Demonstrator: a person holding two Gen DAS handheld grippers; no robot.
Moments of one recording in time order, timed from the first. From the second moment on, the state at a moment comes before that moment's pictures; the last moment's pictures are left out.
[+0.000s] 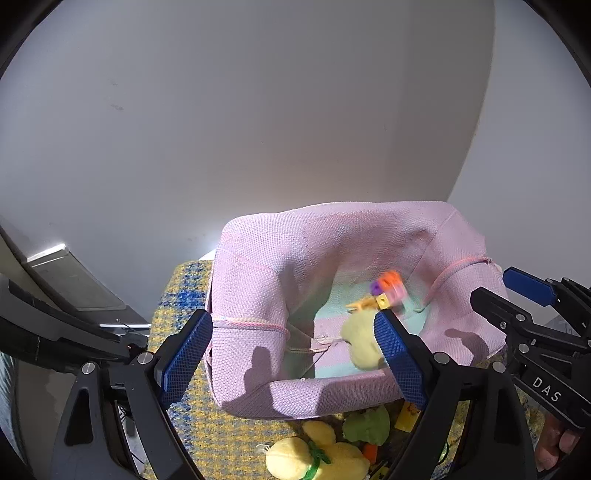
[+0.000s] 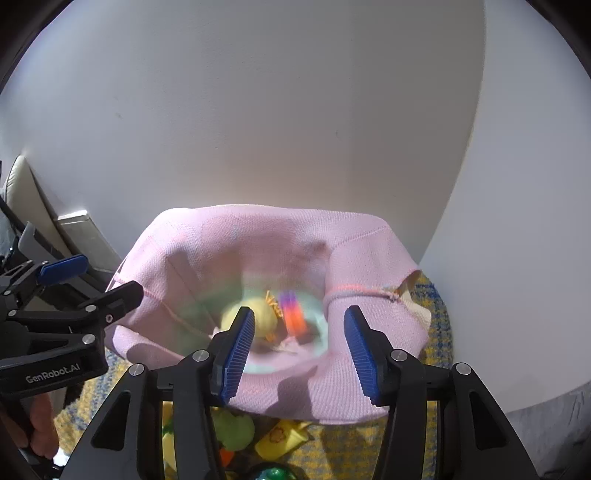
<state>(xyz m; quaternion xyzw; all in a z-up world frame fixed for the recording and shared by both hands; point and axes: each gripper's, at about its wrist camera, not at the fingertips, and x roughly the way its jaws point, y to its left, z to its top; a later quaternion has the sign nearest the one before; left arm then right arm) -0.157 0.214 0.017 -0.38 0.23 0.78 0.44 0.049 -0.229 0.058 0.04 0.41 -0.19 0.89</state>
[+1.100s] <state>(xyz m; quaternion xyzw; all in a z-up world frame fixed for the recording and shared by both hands) -0.121 0.134 0.050 -0.37 0.22 0.78 0.45 -0.026 -0.187 0.076 0.04 0.39 -0.22 0.90</state>
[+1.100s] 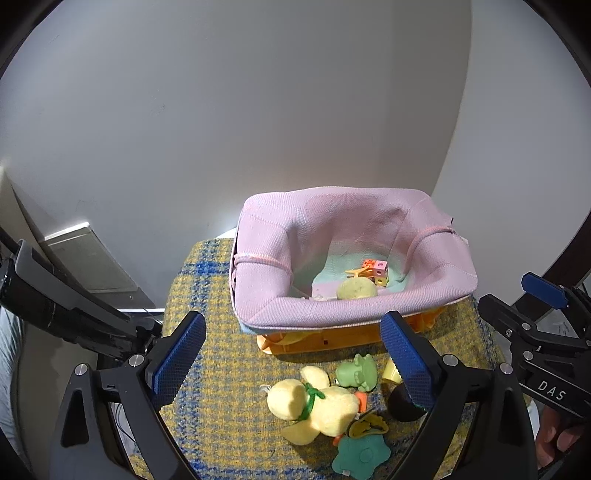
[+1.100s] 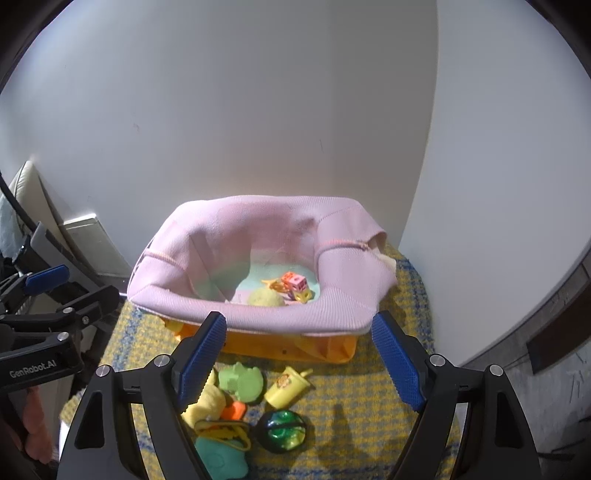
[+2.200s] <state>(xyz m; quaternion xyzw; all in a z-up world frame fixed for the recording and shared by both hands) -0.056 0.069 -0.028 -0.37 0.24 0.78 0.45 -0.096 -0.162 -0.006 0.03 0.42 -0.21 0.88</state>
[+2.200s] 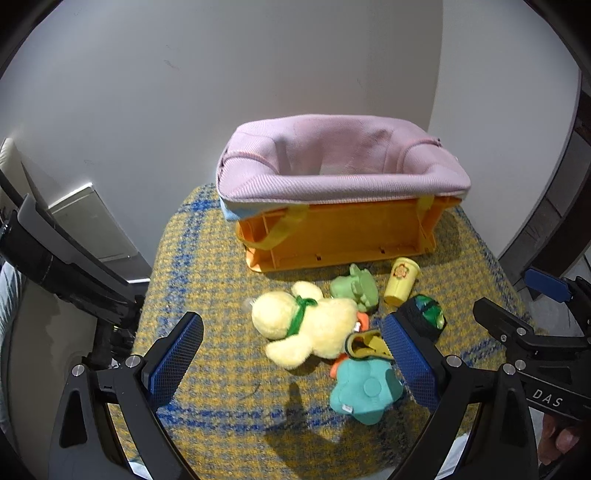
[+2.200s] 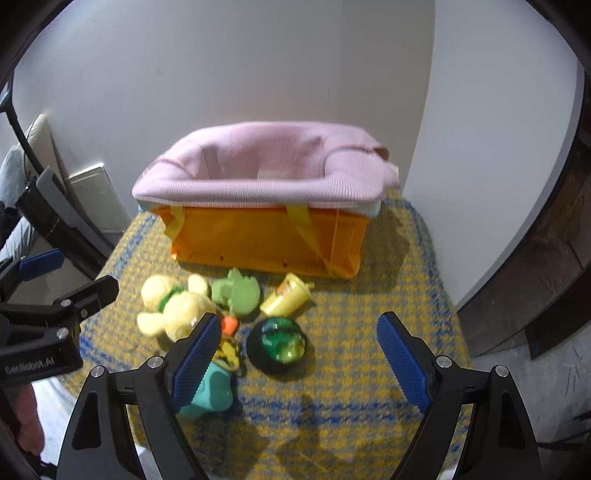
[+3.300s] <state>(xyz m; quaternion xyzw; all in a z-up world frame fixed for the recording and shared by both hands) 0.007 0.082 -0.132 -0.40 0.28 0.72 0.50 -0.151 -0.204 -0.093 0.09 0.46 -0.25 0.85</state>
